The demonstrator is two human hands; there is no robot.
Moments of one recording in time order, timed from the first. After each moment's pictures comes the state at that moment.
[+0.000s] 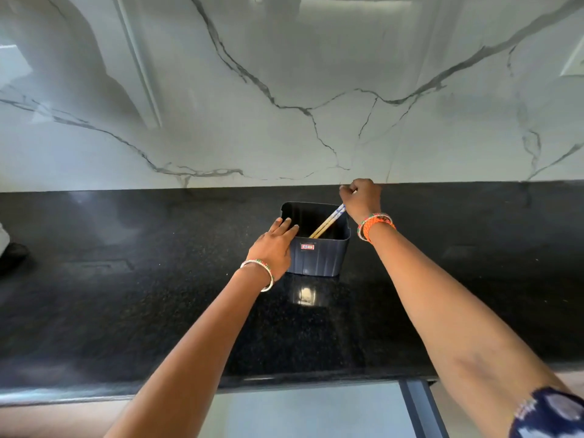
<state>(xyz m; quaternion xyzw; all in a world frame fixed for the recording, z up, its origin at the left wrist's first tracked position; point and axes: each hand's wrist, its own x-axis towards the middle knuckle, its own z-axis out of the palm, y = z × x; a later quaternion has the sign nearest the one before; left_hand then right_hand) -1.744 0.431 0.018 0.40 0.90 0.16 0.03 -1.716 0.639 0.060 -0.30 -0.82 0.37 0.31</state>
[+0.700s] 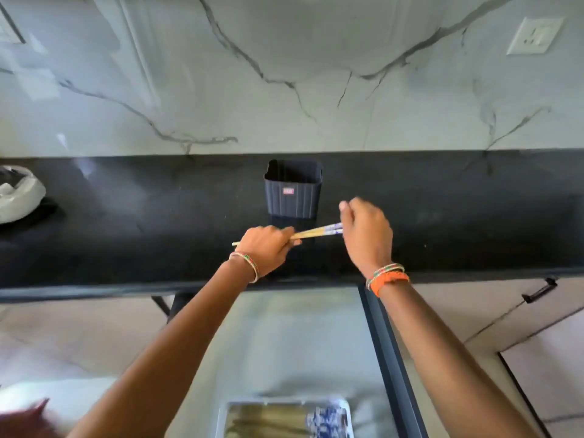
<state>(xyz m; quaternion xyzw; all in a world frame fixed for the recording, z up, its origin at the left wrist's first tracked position) -1.577 0.357 0.047 0.48 0.87 0.08 -0.06 -1.469 0.524 0.061 -0.24 -0.88 0.18 0.38</state>
